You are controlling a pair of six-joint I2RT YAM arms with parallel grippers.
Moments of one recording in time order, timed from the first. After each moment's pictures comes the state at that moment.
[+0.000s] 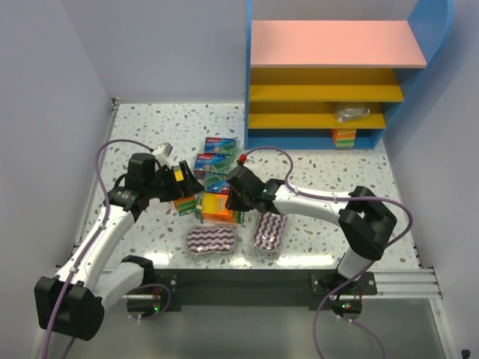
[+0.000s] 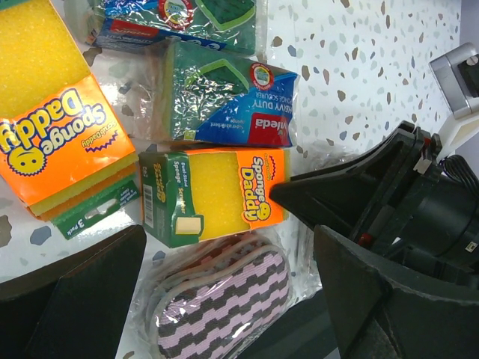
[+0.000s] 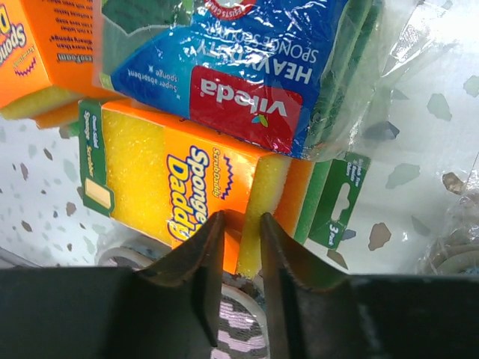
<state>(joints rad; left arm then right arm) -0.22 0.98 0.76 -0.50 0.37 -0.51 0.97 1.70 1.11 -0.32 0.19 0.94</state>
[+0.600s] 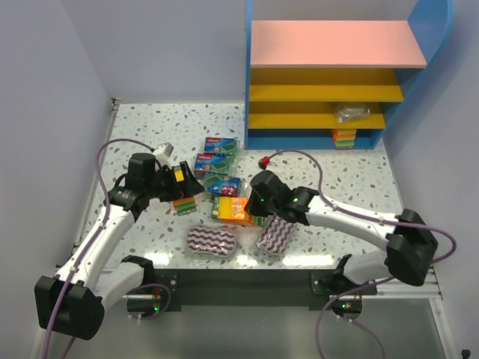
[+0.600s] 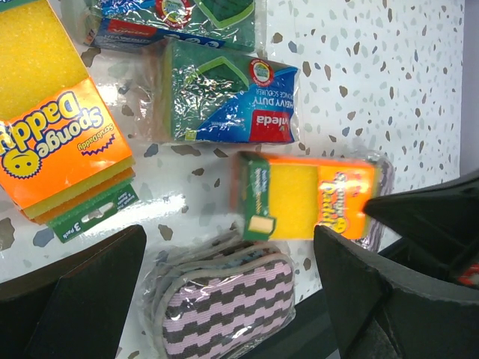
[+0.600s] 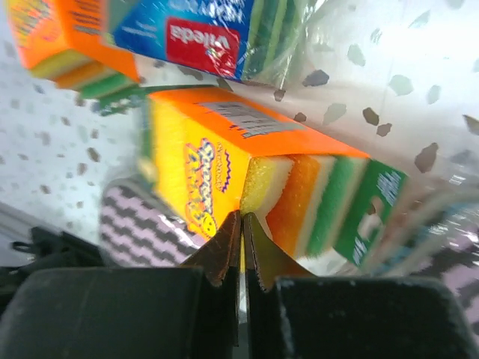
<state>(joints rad) -0.22 0.98 0.76 -0.50 0.38 -0.49 0.95 1.41 0.93 -0.38 0.19 0.94</state>
